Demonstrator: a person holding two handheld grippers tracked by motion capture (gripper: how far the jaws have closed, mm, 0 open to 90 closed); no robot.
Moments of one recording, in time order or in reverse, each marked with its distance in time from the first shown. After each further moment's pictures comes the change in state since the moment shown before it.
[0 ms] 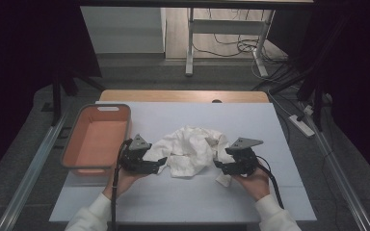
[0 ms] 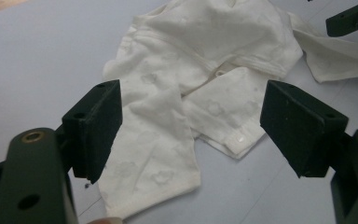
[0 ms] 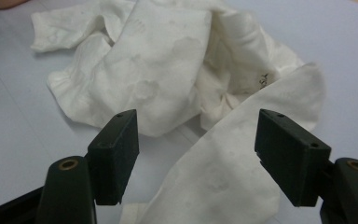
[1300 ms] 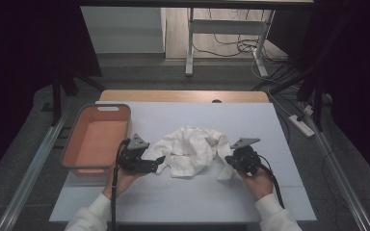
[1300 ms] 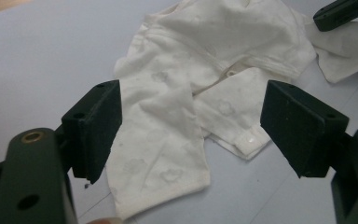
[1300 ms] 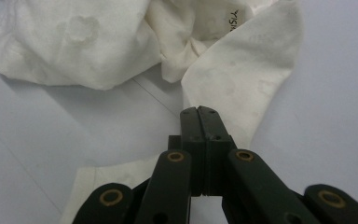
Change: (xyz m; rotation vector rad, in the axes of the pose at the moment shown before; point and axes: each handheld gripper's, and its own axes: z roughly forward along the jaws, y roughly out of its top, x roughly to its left) left arm 0.004 -0.002 0.000 -0.007 0.028 -0.024; right arm -0.015 -0.008 0.005 0.171 -0.093 0.011
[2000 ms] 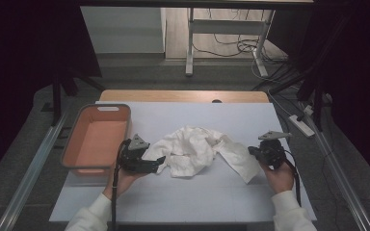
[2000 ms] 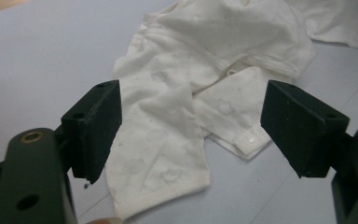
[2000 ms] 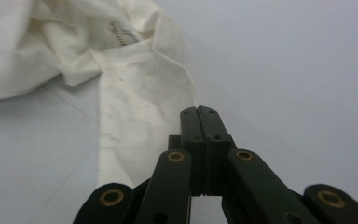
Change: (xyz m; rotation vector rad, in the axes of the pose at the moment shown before) left arm -0.001 -0.001 0.002 0.002 0.003 0.003; right arm -0.063 -0.023 -0.037 -0.091 -0.111 0.150
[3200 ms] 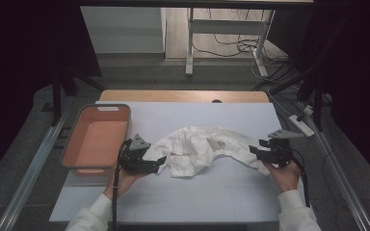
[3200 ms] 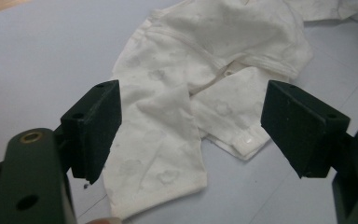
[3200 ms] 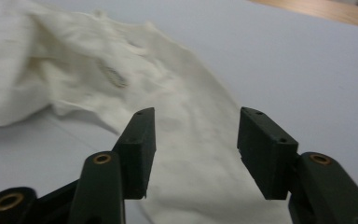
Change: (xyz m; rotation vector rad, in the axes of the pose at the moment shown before) left arm -0.002 0.001 0.001 0.000 -0.002 0.006; right arm -0.010 -0.001 -0.009 -0.123 0.028 0.030
